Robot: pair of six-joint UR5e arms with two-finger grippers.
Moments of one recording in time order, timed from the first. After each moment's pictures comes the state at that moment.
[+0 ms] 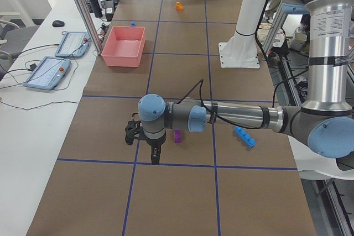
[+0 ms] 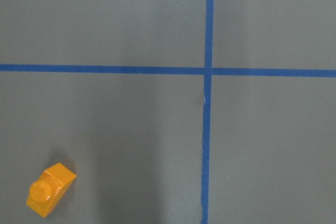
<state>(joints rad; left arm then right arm) -1.55 -1.50 -1.71 -1.57 -2.35 -0.09 1.50 -1.65 1.72 -1.51 2.37 0.13</state>
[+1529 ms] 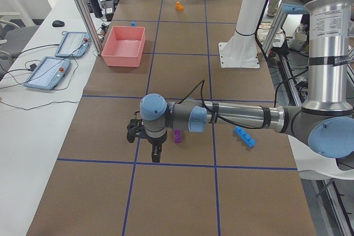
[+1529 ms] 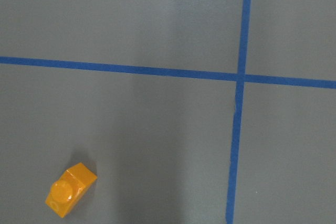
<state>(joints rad) -1.51 -1.49 -1.71 -1.64 -2.36 -0.09 1.45 -1.65 1.68 -1.40 2.42 0.15</state>
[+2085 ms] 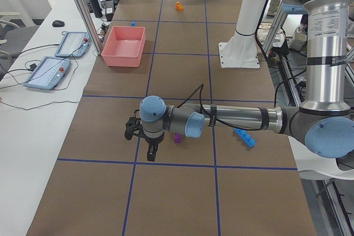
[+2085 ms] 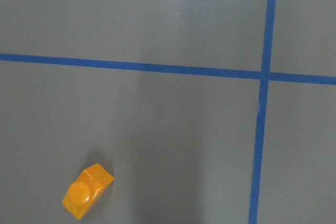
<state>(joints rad) -1.50 -1.50 -1.65 -1.77 -2.37 -0.09 1.43 -1.66 1.68 -1.33 2.45 0.23</state>
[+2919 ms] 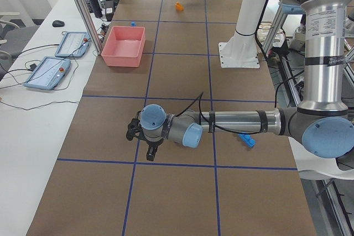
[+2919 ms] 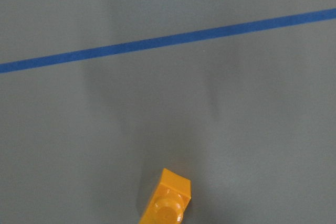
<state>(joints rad) -1.46 -1.50 -1.57 -1.93 -2.44 -0.09 1.16 -1.63 1.74 -1.32 2.34 0.73</state>
